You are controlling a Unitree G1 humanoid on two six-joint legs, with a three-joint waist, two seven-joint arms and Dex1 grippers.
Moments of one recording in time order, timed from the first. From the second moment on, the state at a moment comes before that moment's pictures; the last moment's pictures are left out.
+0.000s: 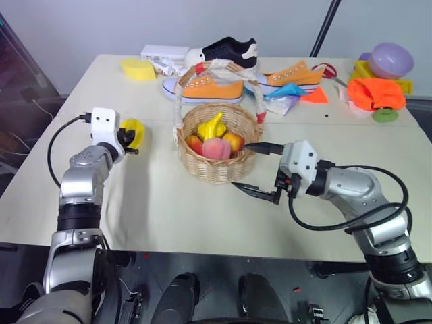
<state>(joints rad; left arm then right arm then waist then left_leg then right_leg) -0.62 0.47 0.22 0.29 -0.19 0.52 -0.32 -0.34 -0.64 0.07 -0.41 0.37 0.32 0.89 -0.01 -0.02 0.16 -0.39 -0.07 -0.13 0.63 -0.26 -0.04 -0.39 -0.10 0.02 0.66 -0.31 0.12</state>
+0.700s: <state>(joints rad) -0.51 0.50 0.34 0.11 -0.38 0.57 -0.37 -0.34 -0.64 0.07 -0.39 0.36 0.31 0.89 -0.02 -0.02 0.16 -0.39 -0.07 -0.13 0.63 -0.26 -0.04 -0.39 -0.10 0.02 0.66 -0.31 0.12</state>
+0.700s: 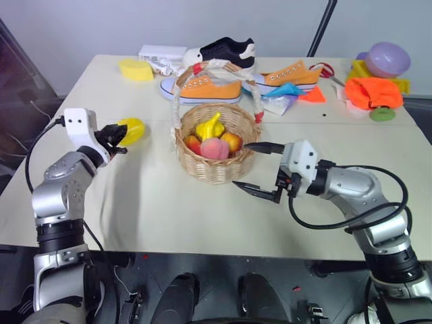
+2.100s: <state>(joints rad) -1.02 0.66 0.01 1.00 0.01 0.20 -0.68 -0.33 -0.61 0.09 -0.39 0.34 0.32 0.86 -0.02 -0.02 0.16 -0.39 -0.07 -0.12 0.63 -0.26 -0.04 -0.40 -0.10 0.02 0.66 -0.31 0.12</state>
